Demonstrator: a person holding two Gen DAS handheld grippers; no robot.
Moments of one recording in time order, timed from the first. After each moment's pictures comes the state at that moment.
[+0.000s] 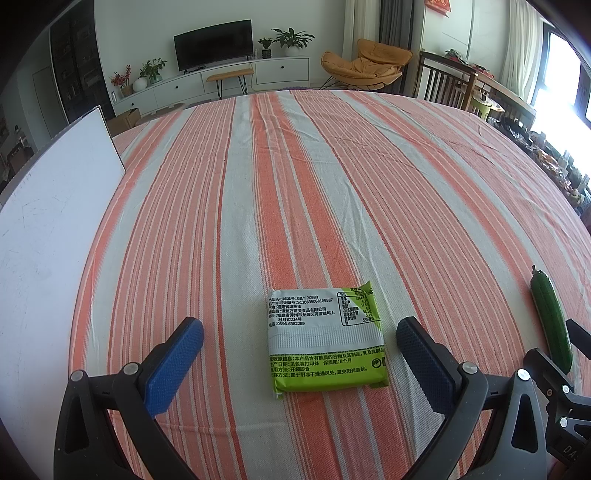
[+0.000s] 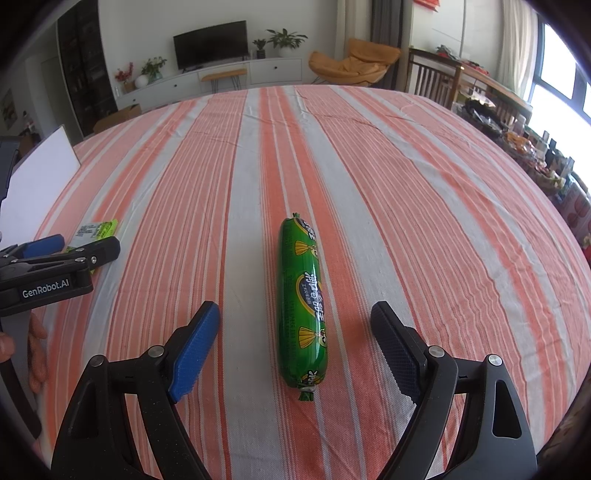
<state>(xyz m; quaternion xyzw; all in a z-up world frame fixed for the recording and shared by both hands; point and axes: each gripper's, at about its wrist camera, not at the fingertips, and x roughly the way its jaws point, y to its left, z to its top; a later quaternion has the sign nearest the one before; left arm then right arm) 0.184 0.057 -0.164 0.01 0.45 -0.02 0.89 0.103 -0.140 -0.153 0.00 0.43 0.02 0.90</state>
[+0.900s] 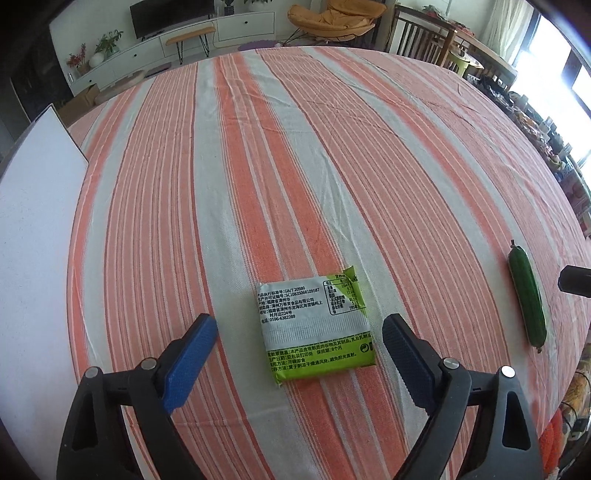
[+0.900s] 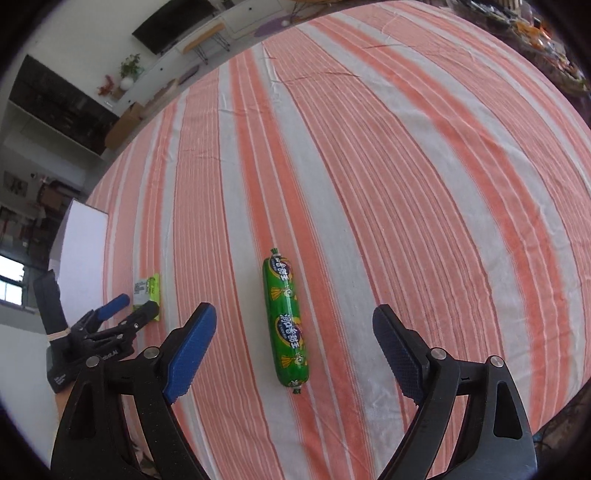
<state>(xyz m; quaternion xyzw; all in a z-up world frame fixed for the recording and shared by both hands) 0.202 0.051 -0.151 0.03 0.55 -0.08 0.83 0.170 -0.209 -0.119 0.18 0.60 0.08 0.78</state>
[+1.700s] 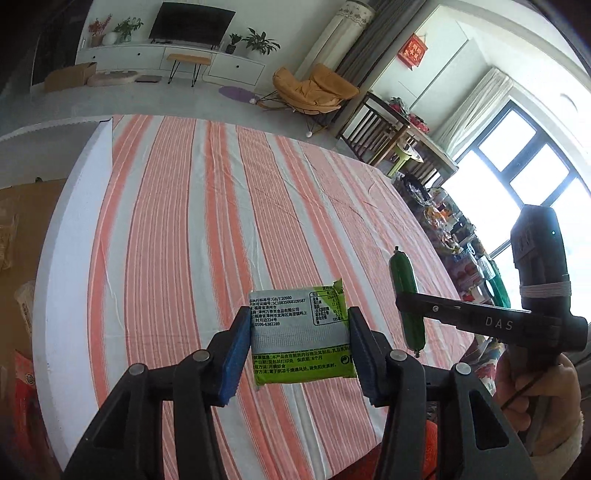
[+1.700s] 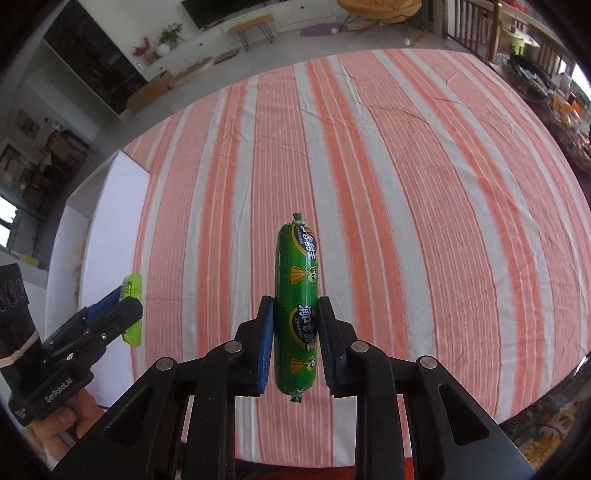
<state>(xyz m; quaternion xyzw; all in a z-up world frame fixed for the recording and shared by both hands) 0.093 0.126 -0.010 -0.19 0.43 -0.19 0.86 0.122 -0.108 -0.013 0.09 0.55 0.16 0.82</state>
